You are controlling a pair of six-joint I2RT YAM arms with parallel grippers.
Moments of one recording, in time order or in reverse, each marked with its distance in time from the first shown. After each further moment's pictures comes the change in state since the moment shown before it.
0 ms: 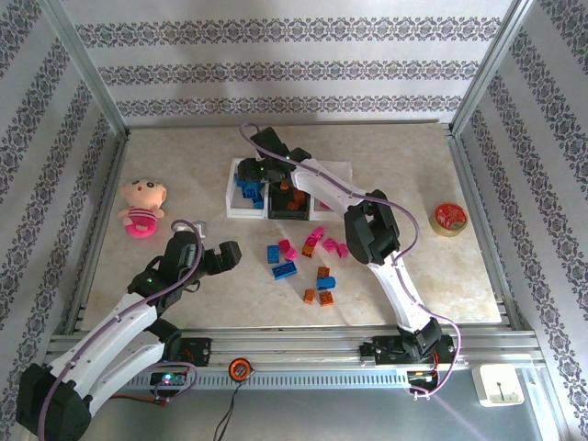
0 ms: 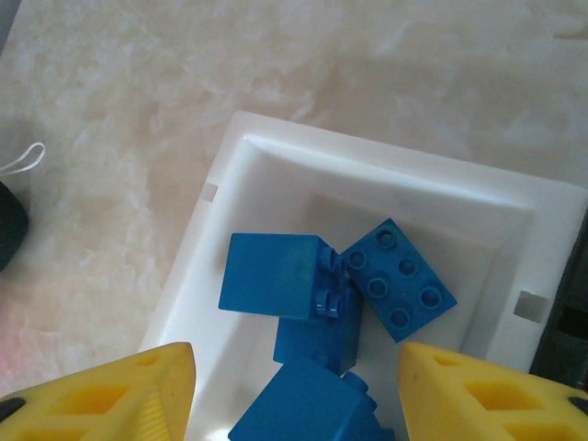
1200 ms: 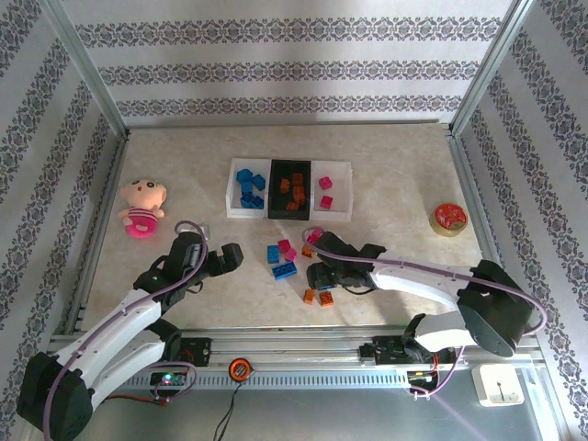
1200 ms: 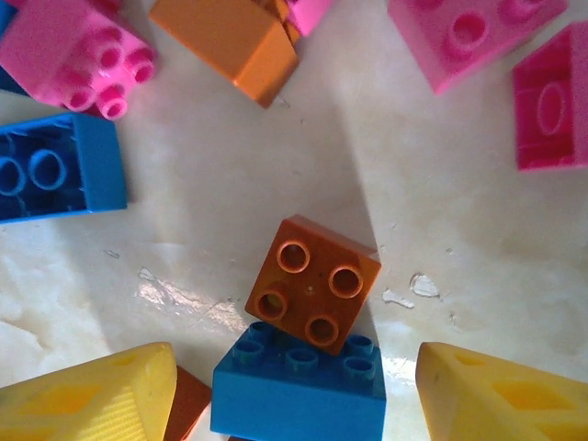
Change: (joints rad) left arm 0.000 0.070 -0.030 0.049 0.015 -0.038; right arm 0.222 -1.015 -1.469 0.053 0.164 0.180
